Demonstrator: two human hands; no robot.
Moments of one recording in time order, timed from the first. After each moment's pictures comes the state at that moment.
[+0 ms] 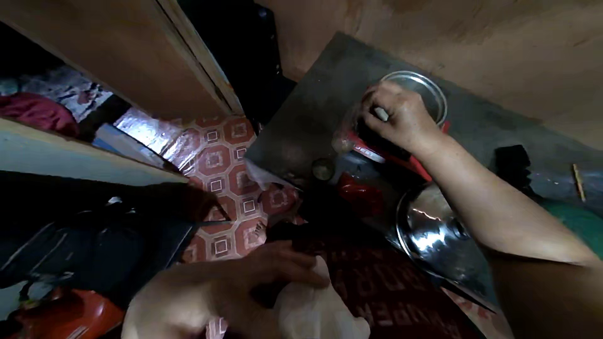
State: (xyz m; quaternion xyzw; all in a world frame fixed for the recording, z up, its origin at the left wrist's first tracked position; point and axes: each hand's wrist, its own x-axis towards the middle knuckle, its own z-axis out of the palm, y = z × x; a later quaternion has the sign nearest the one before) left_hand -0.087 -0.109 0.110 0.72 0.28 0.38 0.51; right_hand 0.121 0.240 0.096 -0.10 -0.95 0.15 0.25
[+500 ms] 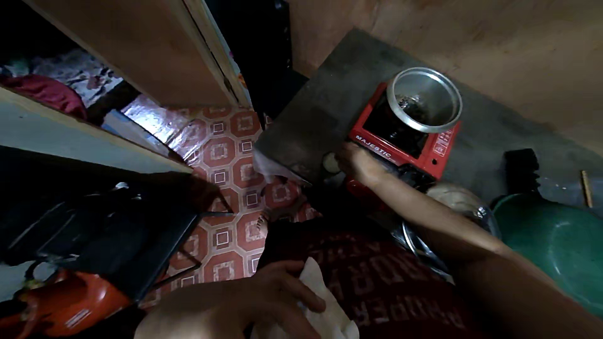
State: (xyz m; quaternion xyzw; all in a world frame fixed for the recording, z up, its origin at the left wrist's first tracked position) left_hand -0.073 -0.152 0.103 0.70 0.21 0.44 0.52; right_hand 0.097 0.162 -0.033 -0.20 -0.96 0.21 0.05
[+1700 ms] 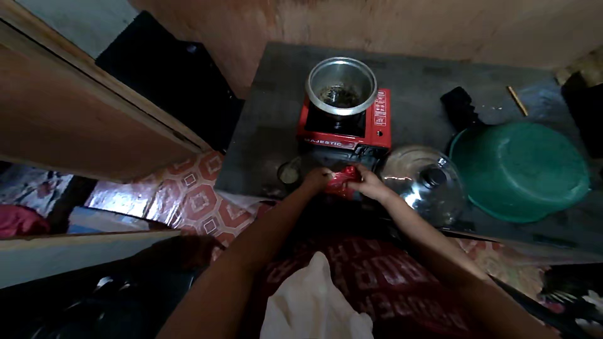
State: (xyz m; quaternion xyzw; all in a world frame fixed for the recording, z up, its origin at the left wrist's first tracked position) left_hand 0.052 0.123 -0.057 0.60 0.63 0.11 0.48; right_hand 0.264 0.148 -0.085 -0.51 -0.67 0.52 0.13
